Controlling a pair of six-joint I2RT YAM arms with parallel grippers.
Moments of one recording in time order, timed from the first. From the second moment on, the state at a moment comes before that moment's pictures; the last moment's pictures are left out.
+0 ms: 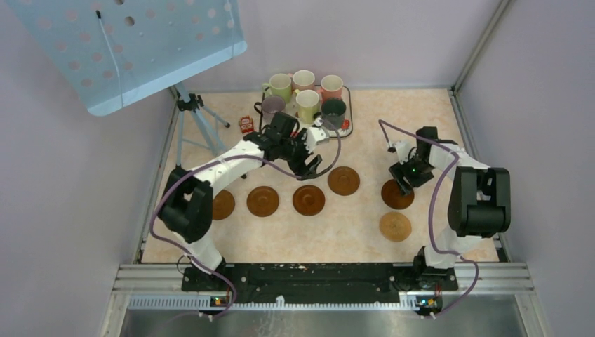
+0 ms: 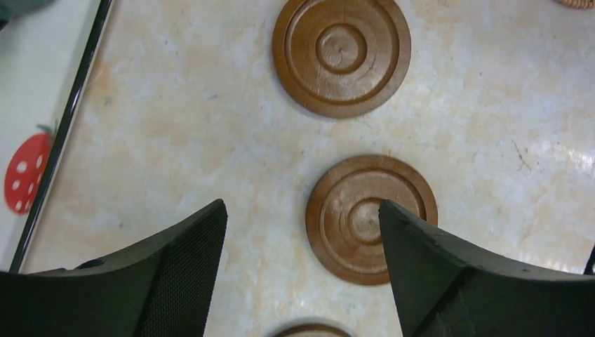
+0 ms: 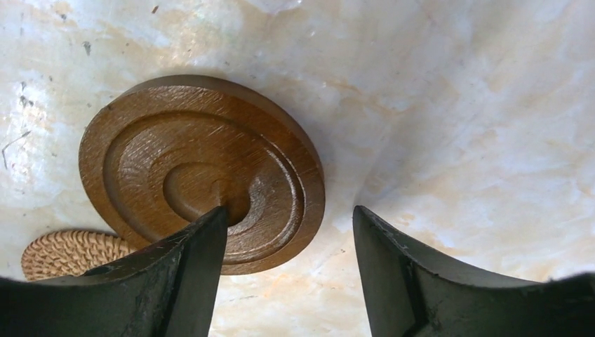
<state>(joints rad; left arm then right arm) -0.56 1.66 1.25 -0.42 0.50 0.44 -0.05 1.65 1.00 -0.70 -0.15 -0.61</state>
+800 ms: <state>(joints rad) -0.73 2.20 1.72 -0.47 0.46 0.48 -0.07 1.70 1.04 -0.72 -0.28 -0.57</state>
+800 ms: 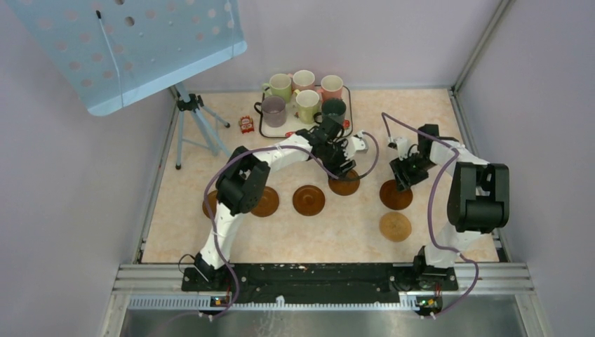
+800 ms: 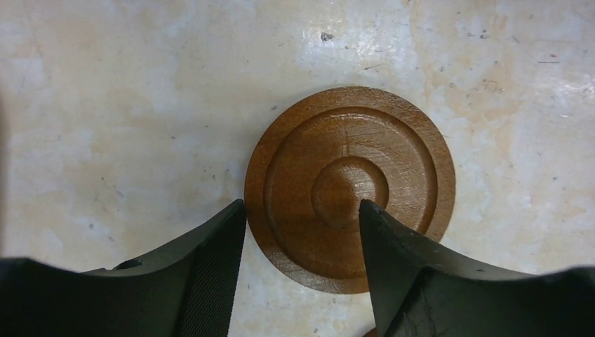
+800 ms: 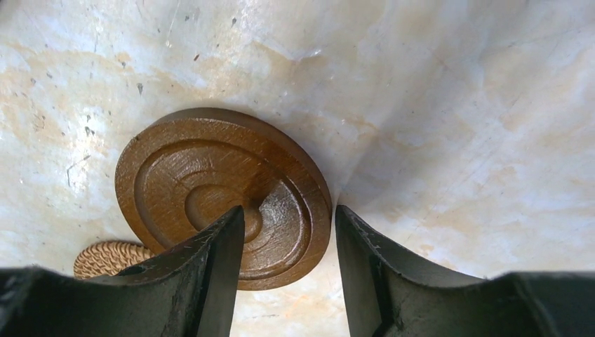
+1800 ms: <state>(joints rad) -0.86 2.21 1.67 -0.43 0.45 0.52 -0.07 1.70 1.04 -0.72 -0.28 -0.62</state>
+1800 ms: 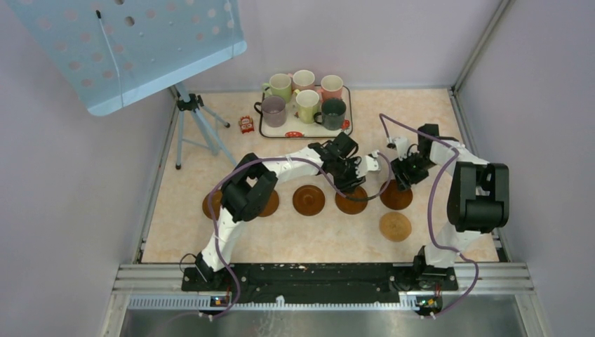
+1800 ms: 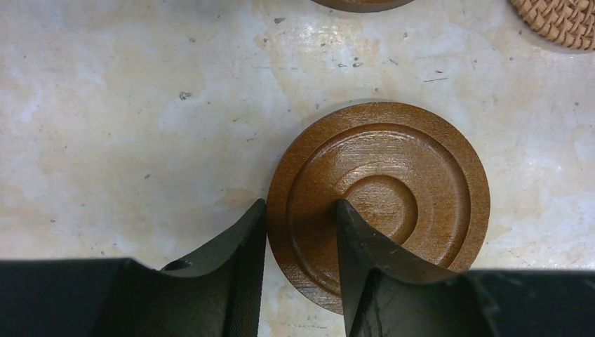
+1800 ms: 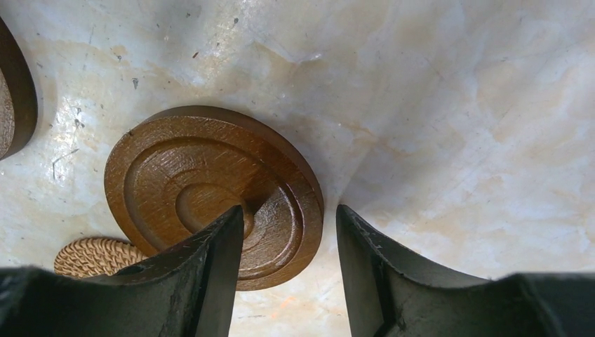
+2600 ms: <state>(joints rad) -0.86 2.21 1.66 -0.43 0.45 0.52 -0.07 1.66 0.99 -0.71 -0.29 -0.67</state>
